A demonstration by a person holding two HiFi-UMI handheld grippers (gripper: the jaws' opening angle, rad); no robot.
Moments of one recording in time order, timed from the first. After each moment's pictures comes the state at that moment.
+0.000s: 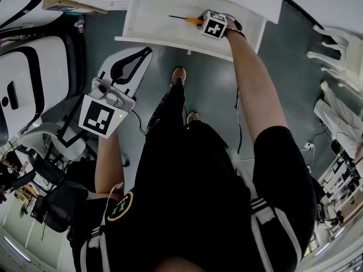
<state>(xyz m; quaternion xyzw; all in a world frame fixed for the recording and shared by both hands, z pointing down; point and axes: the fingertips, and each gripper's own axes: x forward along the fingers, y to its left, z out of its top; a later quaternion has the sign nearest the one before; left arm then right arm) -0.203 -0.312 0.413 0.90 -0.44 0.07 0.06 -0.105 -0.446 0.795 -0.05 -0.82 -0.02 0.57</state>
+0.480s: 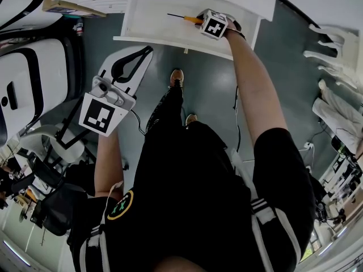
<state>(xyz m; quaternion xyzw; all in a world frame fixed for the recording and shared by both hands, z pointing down) -0.192 -0.299 0.400 0.90 -0.43 0.06 0.04 -0.101 -0.445 0.765 -0.01 -0.83 -0.01 0.55</state>
